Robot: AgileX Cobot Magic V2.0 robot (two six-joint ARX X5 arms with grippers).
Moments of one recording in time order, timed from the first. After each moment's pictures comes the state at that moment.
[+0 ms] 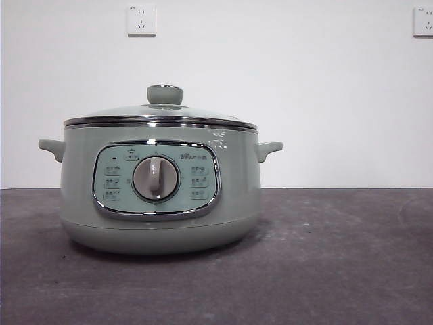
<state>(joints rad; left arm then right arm) 0.04 0.01 0.02 -0.18 0.03 0.05 0.71 1.00 1.48 -1.34 -0.15 -0.03</state>
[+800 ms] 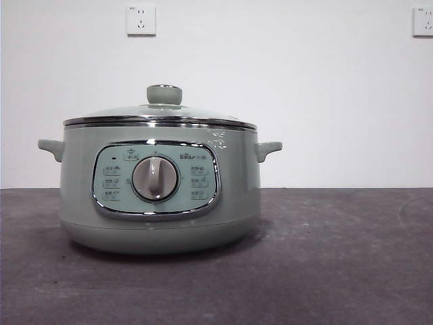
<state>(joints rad) 0.04 0.01 0.02 -0.18 0.03 0.05 0.13 0.38 0.71 -0.30 -0.32 -0.07</state>
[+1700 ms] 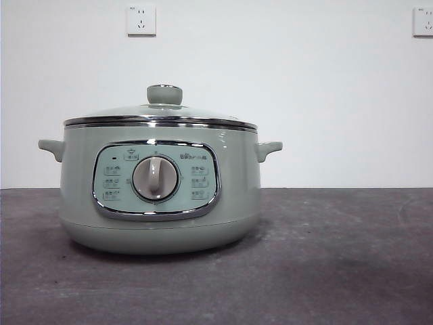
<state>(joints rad) 0.04 0.01 0.02 -0.18 0.03 0.05 0.11 0.00 0.02 -0.13 -0.23 0.01</state>
